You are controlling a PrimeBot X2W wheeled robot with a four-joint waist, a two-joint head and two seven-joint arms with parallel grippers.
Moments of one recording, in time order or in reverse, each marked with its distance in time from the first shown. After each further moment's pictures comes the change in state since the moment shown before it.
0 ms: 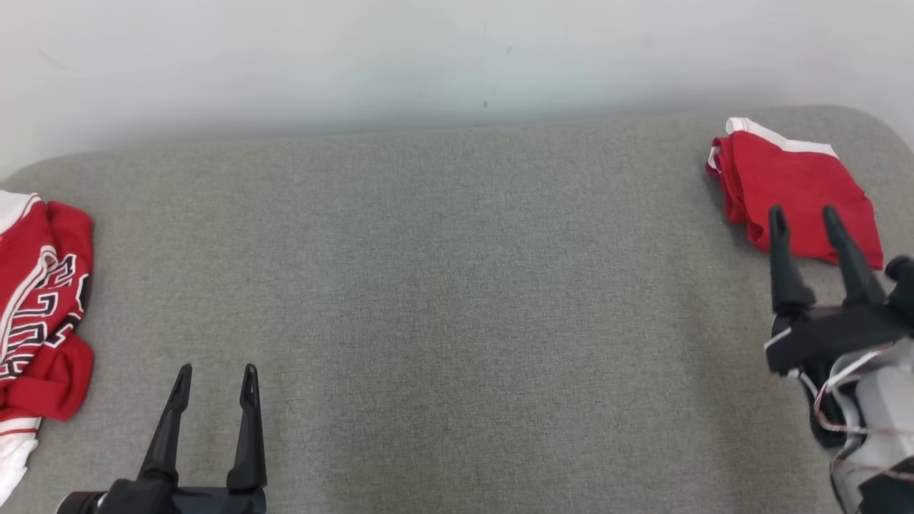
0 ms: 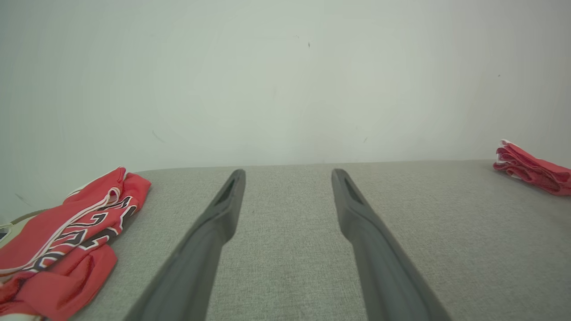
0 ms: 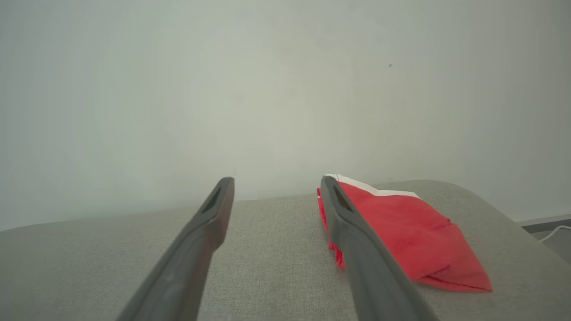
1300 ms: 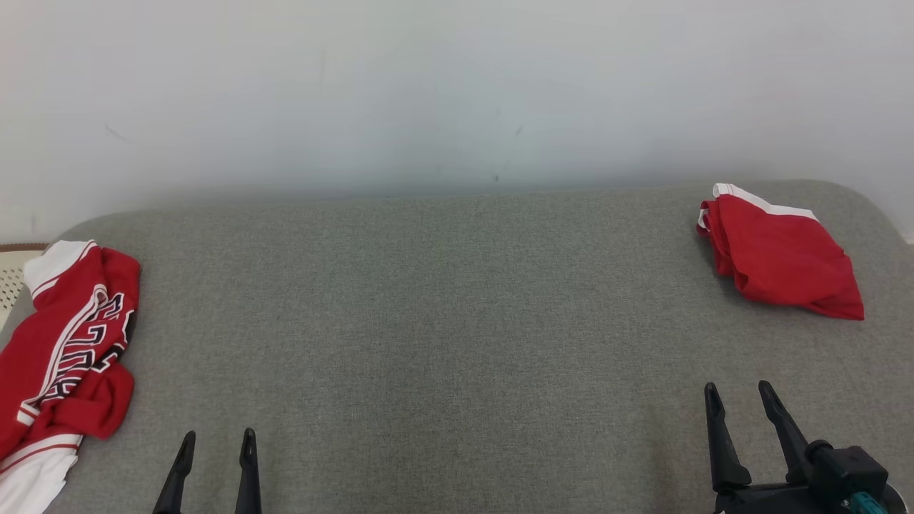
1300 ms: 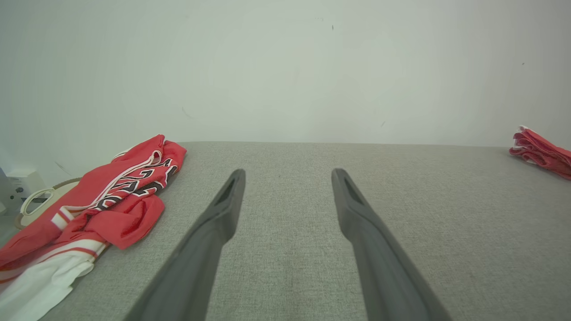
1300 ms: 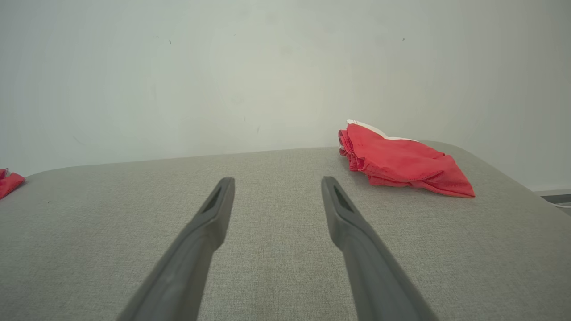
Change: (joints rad) left arm 0.064 -0.013 0.036 0.147 0.001 -0.018 0.000; right arm 0.481 0.257 -0.151 -0.271 -0.339 0.000 0.000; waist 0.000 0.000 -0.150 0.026
